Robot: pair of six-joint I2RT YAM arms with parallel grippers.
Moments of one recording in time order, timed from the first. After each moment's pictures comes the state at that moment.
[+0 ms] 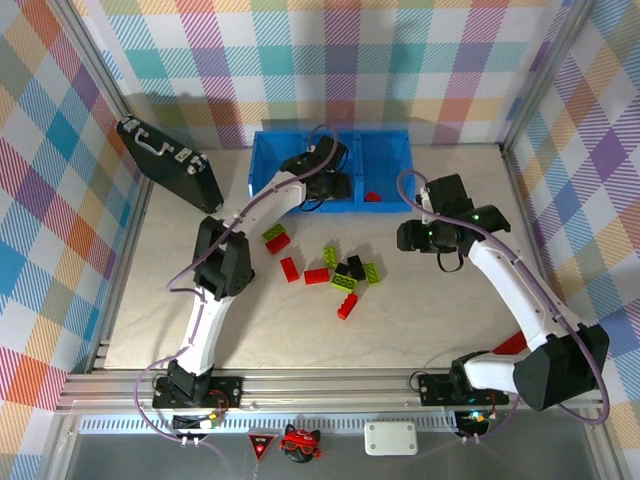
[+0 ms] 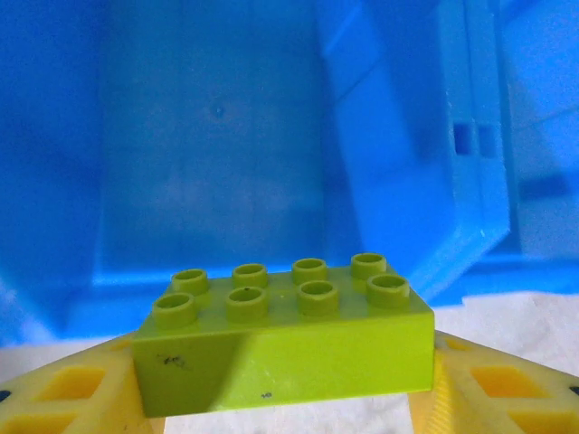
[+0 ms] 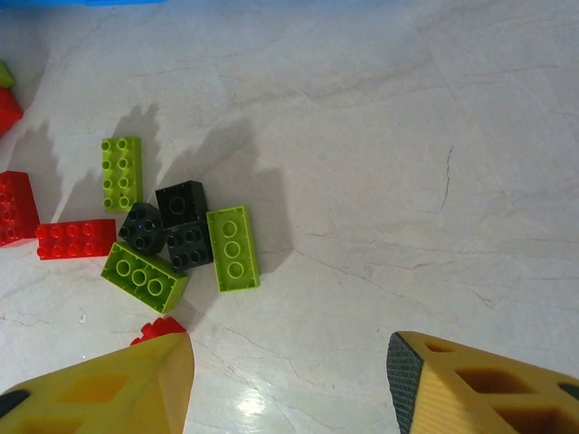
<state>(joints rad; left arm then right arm) -0.59 2.29 2.15 -0.79 -0.09 -0.60 0.33 1.27 1.21 -0.99 -0.07 0.28</state>
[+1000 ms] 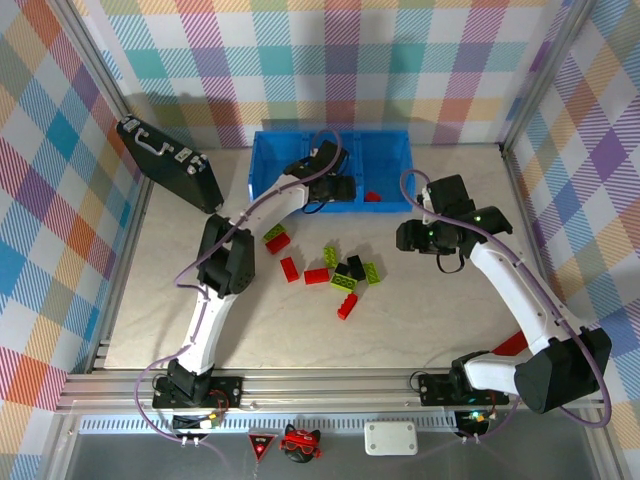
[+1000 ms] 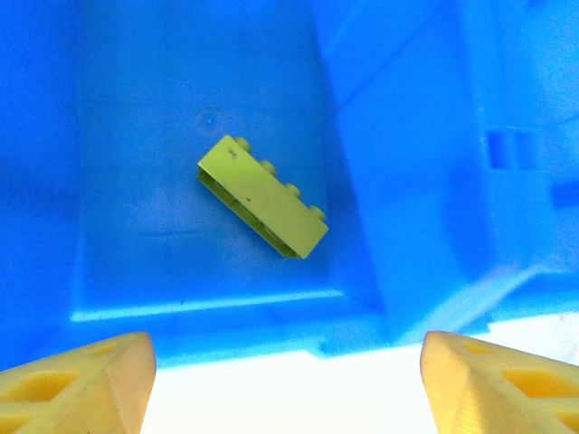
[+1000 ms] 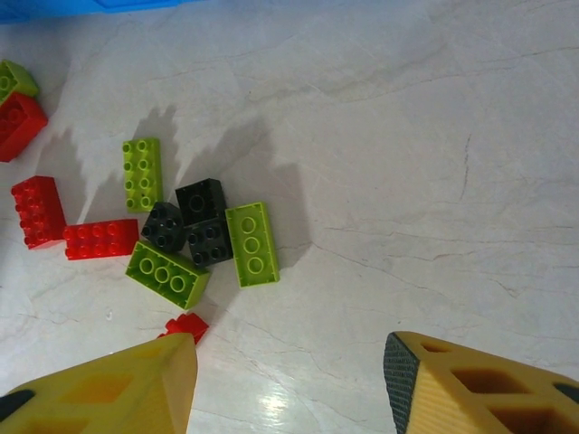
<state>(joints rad) -0.58 2.28 2.08 -0.70 -0.09 -0.57 0.34 1.26 1.20 -0.99 -0.11 0.34</state>
